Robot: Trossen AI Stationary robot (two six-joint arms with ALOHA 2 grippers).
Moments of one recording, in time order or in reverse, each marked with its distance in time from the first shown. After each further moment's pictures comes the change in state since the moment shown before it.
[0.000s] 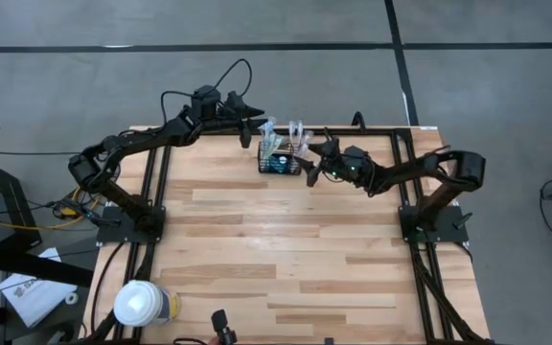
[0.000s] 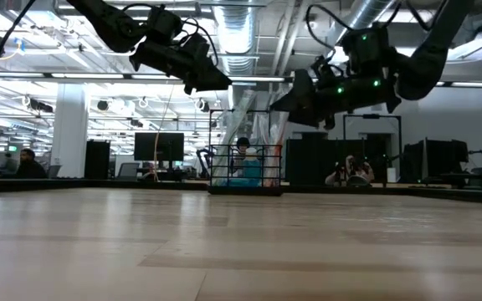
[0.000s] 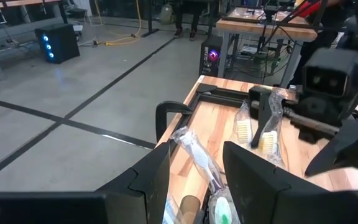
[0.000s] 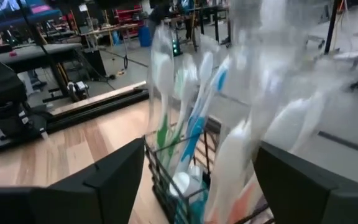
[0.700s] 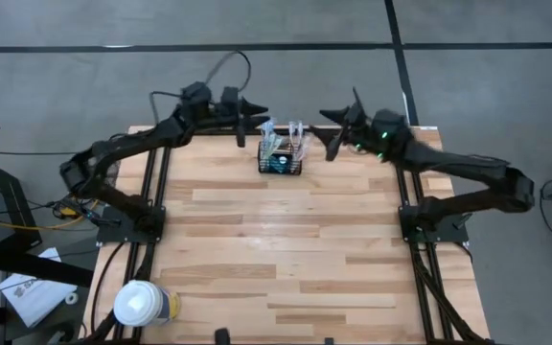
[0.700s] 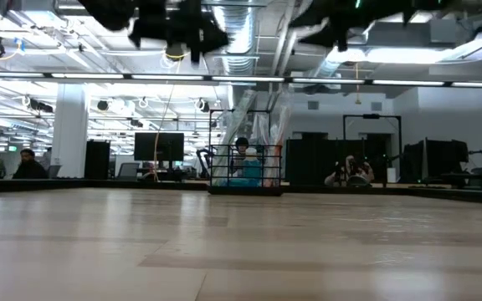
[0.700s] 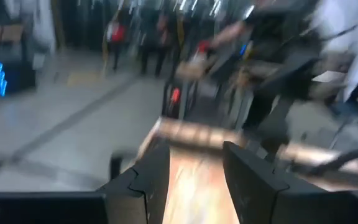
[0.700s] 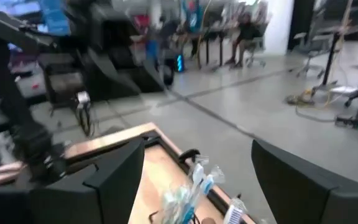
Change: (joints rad) left arm -0.049 -0.074 0.037 0.056 0.111 -0.148; right arm -0.058 -0.453 0.327 -0.711 -0.078 -0.098
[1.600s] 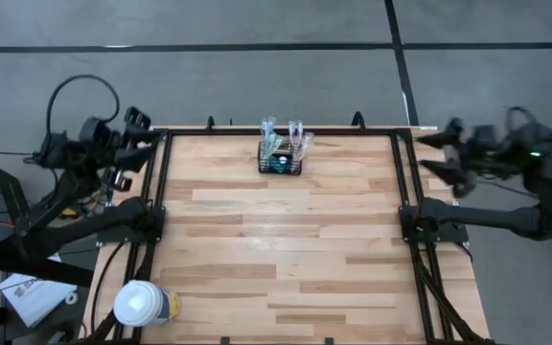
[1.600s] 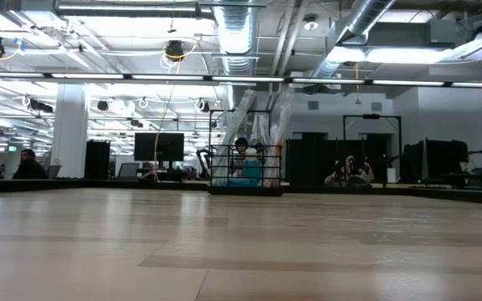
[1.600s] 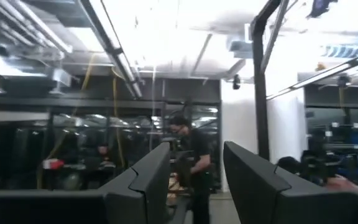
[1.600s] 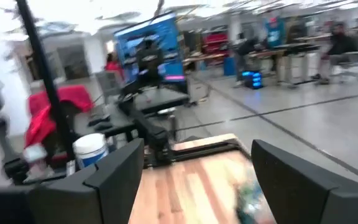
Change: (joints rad) left arm -0.016 -0.926 -0.230 -0.005 0.111 -0.341; right arm 0.122 -0.691 0.312 -0.950 -0.235 0.048
